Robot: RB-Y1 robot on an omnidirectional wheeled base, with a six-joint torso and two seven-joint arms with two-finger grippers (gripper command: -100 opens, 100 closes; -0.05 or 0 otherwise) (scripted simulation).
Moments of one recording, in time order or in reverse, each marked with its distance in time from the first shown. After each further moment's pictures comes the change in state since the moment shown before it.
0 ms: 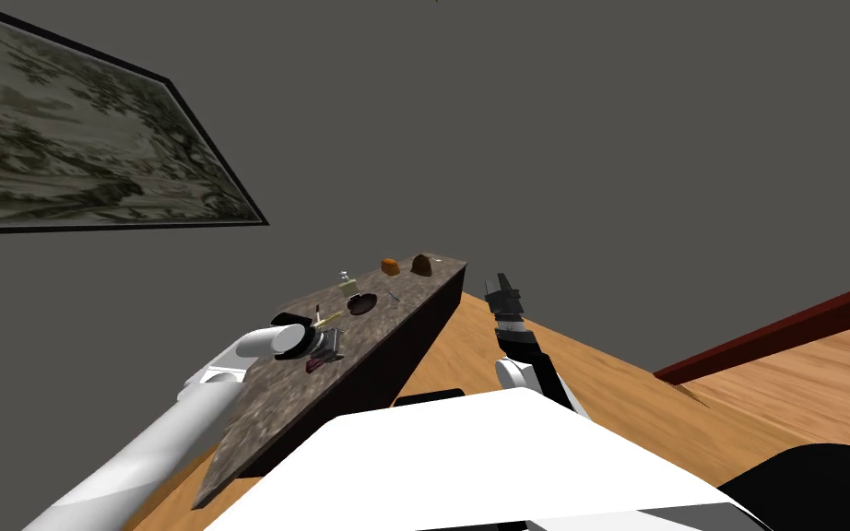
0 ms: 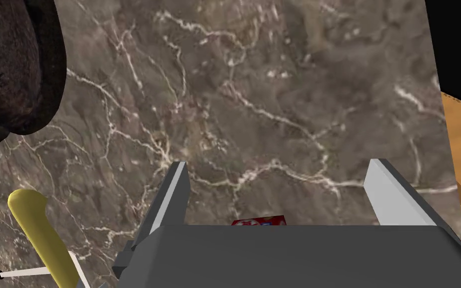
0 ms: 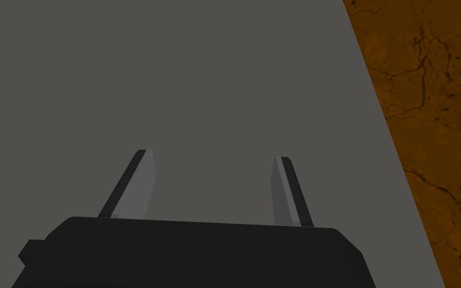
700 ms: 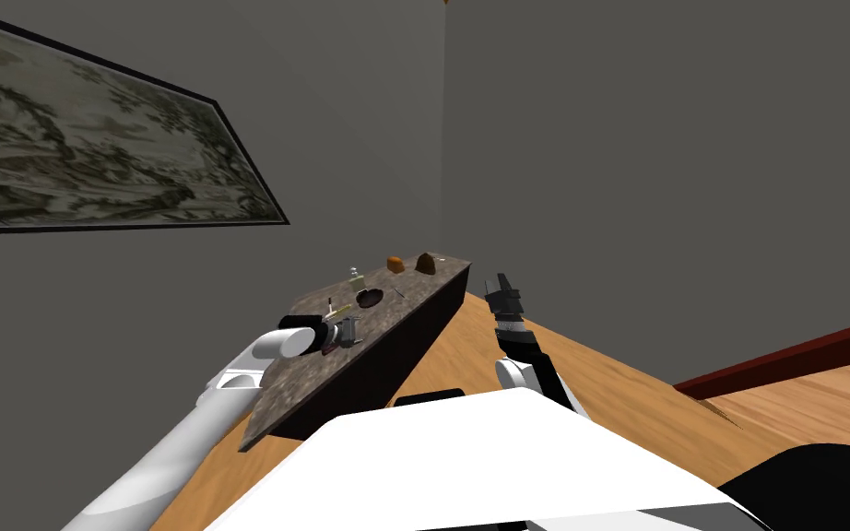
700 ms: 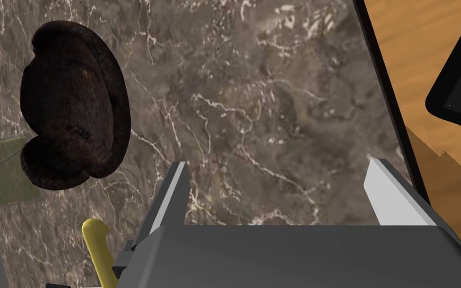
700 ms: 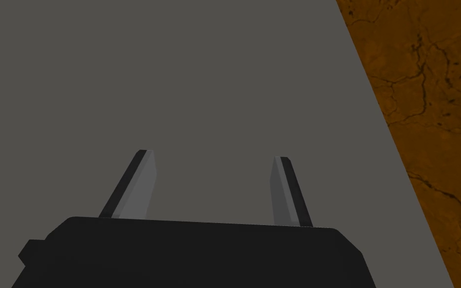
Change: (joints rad) left arm 0.025 -0.085 -0.027 -0.135 -0.010 -0.200 -0.074; right arm 0.000 0.000 0.000 0.000 0.000 0.000 0.000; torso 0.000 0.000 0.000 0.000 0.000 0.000
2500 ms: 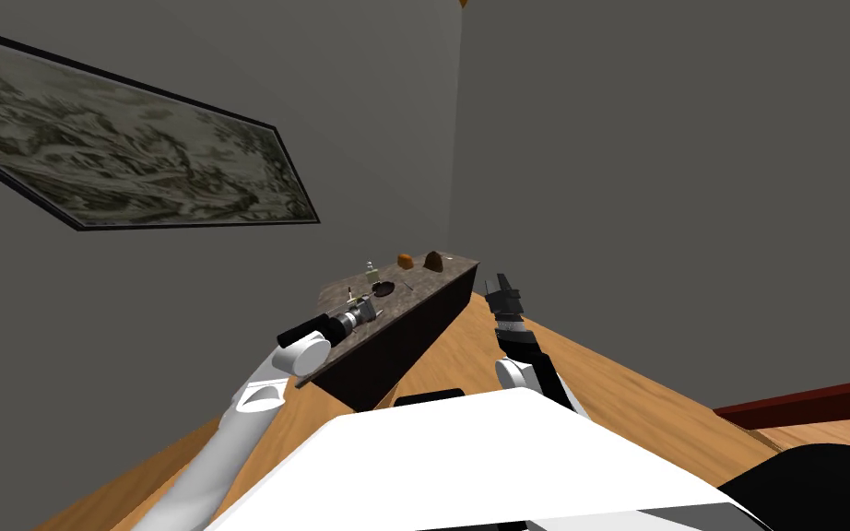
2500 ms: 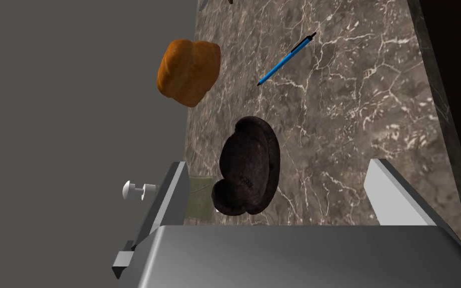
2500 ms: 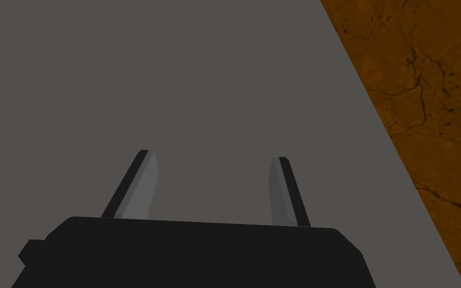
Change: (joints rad) left arm 0.067 -0.194 -0.061 -0.256 -0.121 -0.480 -0.137; right arm 0.000 0.000 0.000 0.000 0.000 0.000 0.000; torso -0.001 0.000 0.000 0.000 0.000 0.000
